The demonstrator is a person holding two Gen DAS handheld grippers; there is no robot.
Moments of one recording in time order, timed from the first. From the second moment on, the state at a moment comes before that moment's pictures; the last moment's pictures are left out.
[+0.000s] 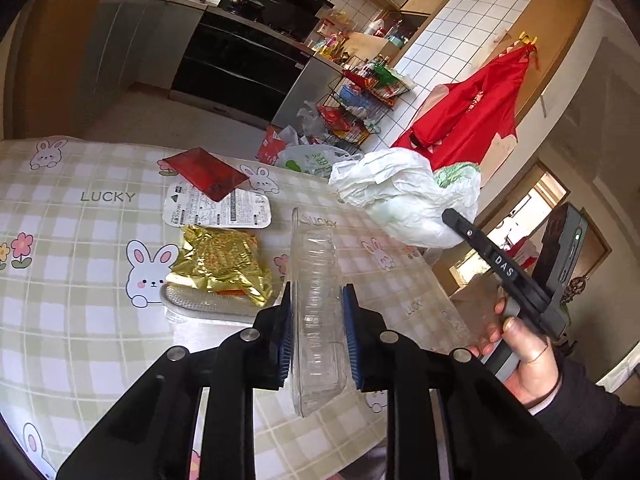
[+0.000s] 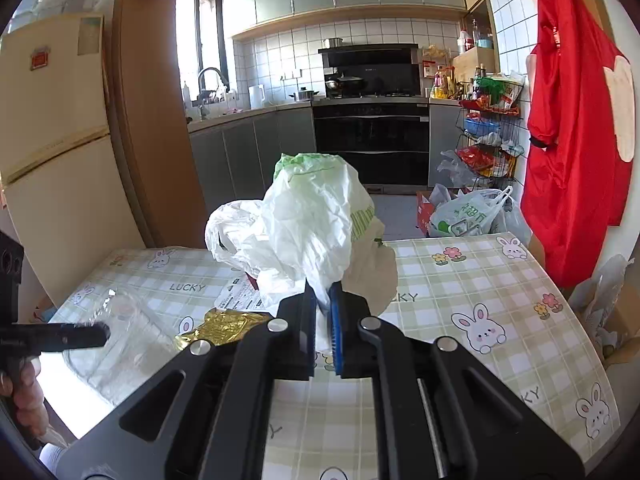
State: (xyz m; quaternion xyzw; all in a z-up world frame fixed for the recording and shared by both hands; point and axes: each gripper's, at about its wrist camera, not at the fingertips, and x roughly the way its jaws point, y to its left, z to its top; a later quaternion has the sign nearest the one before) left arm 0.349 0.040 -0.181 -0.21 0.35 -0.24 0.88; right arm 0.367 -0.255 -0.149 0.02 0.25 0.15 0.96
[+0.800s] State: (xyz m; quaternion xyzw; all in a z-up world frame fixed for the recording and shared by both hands) left arm 0.232 0.019 -0.040 -0.22 0.21 -0.27 0.91; right arm 0.226 -0.298 -0.099 0.09 0.19 0.19 0.96
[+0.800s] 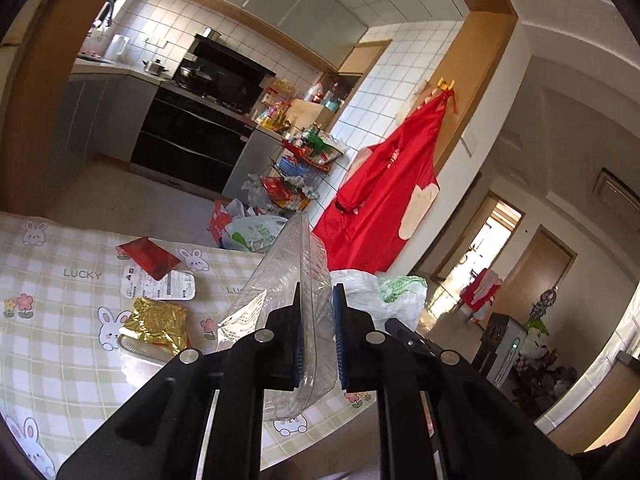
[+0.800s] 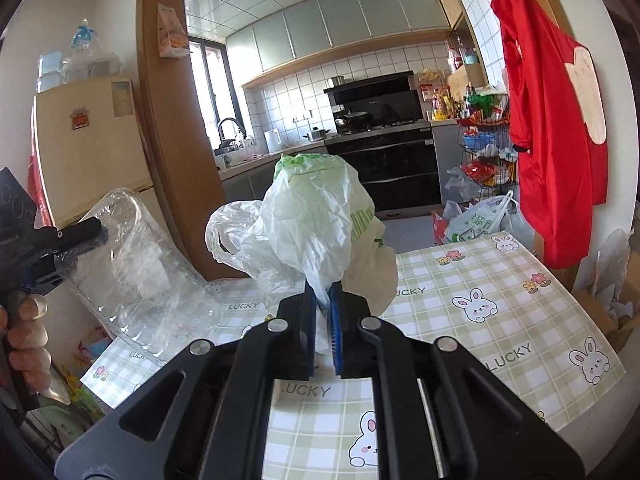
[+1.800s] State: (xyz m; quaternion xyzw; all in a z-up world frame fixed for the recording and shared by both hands) left arm 0.045 0.095 -0.088 -0.24 0.22 -0.16 0.93; right arm 0.078 -0.231 -0.151 0.05 0.33 0.29 0.90
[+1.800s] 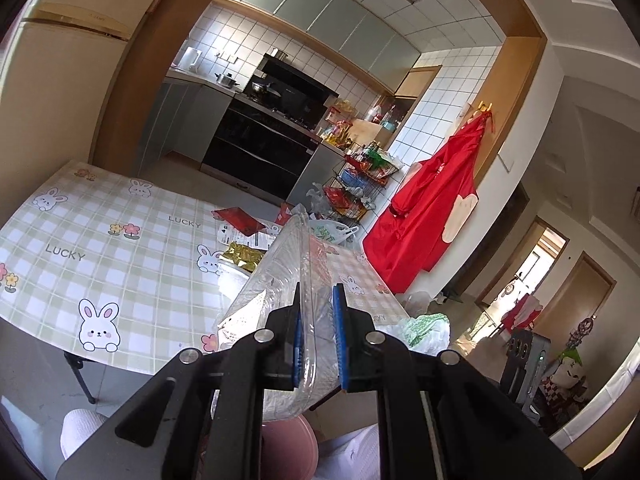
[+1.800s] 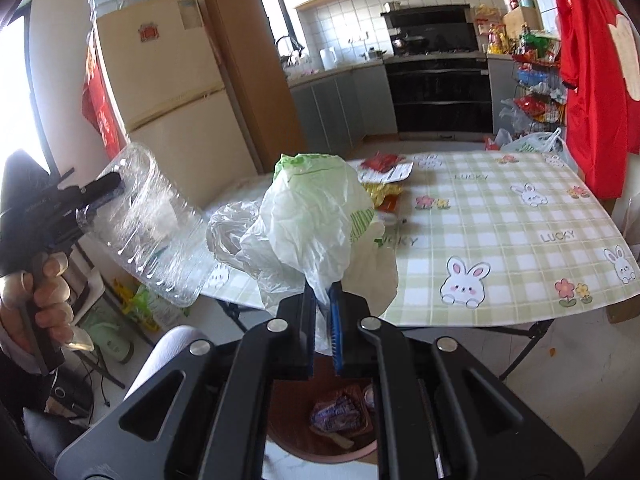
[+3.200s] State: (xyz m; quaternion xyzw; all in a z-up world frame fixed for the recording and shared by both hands) left arm 0.079 0.080 -0.148 -0.28 0.29 -0.21 0.89; right arm 0.087 -0.226 -0.177 0.00 0.33 0.19 0.92
